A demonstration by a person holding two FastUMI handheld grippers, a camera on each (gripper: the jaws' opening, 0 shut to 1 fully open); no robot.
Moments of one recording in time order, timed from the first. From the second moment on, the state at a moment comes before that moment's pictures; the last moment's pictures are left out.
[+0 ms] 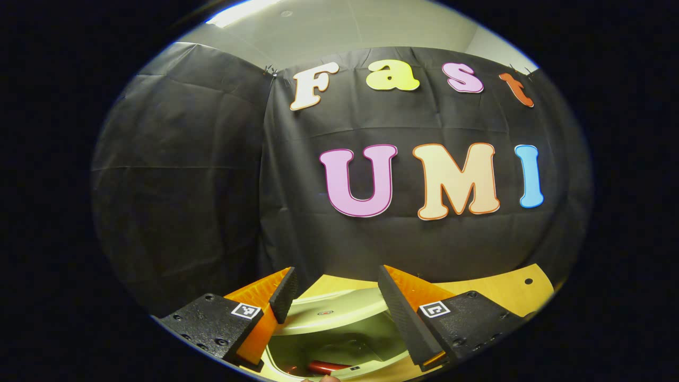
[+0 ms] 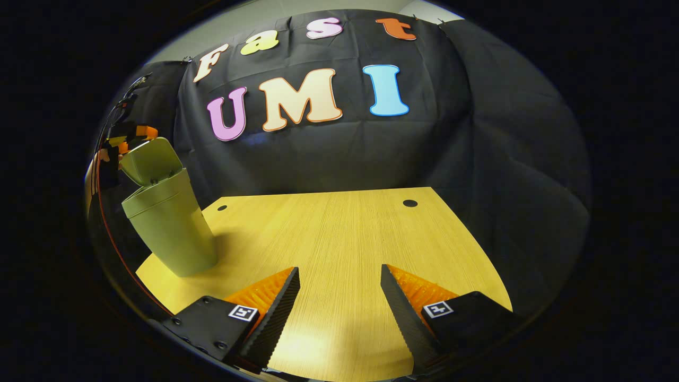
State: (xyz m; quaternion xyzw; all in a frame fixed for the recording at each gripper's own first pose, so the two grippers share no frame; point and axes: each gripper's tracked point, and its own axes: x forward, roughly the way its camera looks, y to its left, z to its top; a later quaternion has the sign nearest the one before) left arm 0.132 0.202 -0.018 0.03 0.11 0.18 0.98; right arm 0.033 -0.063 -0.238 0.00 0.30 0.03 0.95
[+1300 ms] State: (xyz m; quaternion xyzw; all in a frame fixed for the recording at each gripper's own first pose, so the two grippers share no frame) left arm 0.085 0.176 -0.127 0.00 0.18 0.16 0.97; right arm 0.039 -0.015 -0.261 0.00 0.34 0.10 0.94
